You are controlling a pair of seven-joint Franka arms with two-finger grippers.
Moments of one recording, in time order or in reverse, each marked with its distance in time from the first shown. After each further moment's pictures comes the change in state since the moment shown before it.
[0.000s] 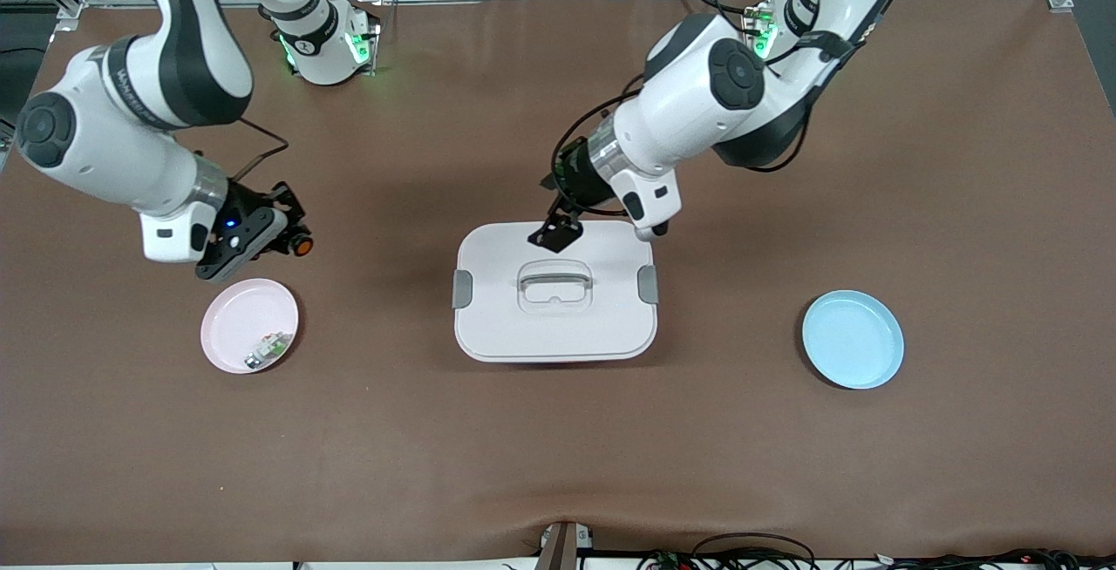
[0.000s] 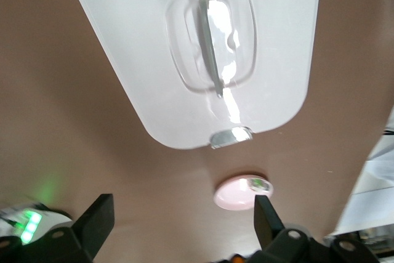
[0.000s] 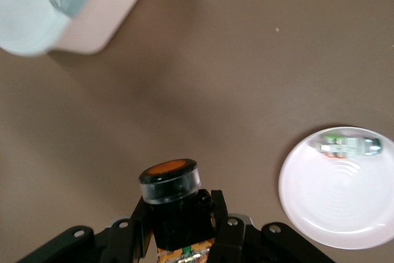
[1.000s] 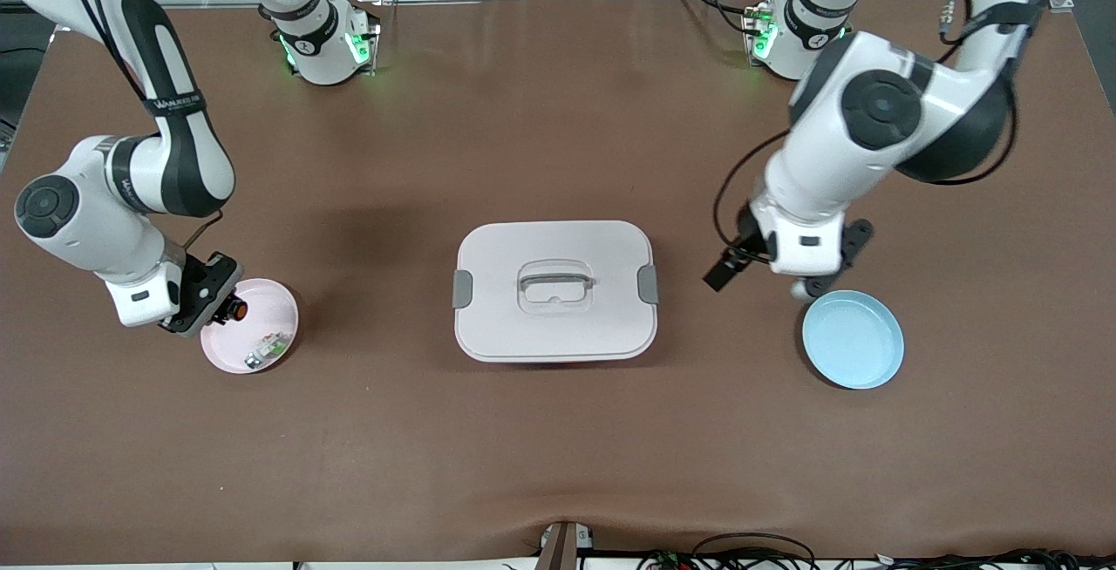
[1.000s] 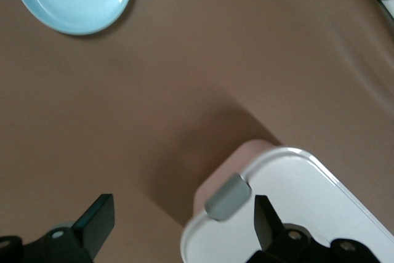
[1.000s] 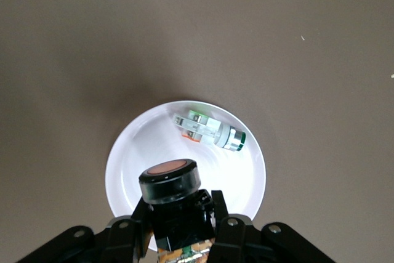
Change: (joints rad) left arm 0.305 -0.091 0.003 -0.035 0.410 -0.308 0.590; right arm -0.160 0.250 -0.001 0.010 -0.168 0.396 -0.432
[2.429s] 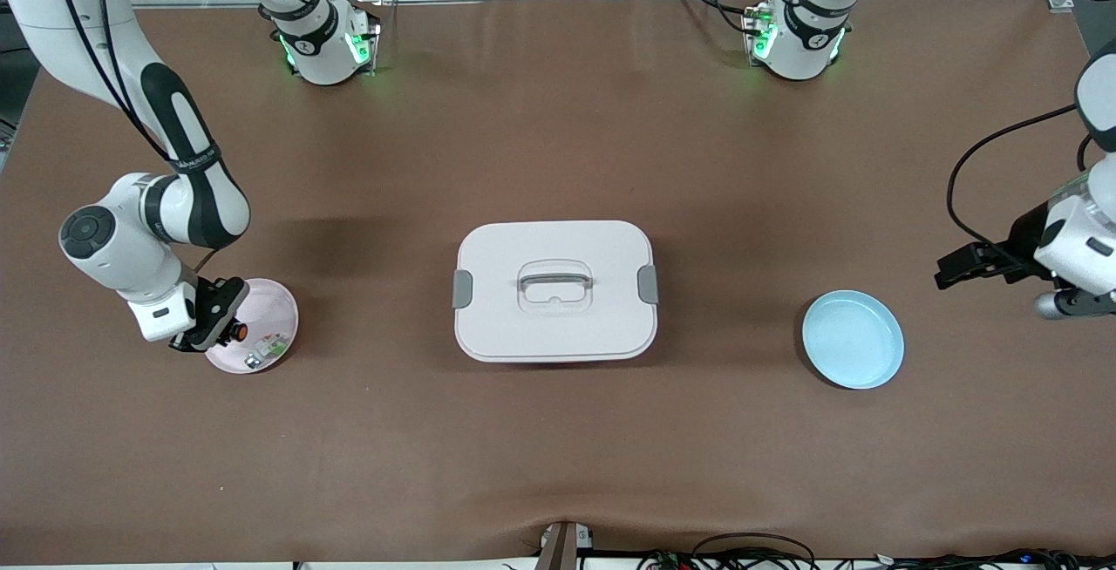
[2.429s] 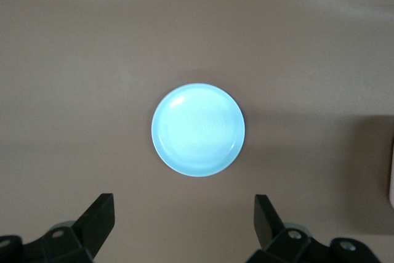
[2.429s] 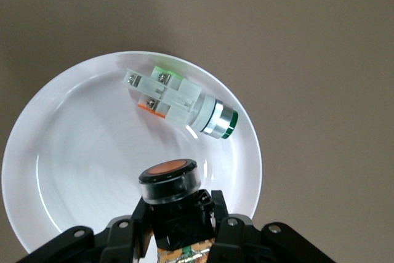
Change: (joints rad) left arm 0.436 -0.115 -0.004 -0.029 -0.013 -0.030 1.177; right arm -0.063 0.178 0.002 -0.026 0.000 0.279 -0.142
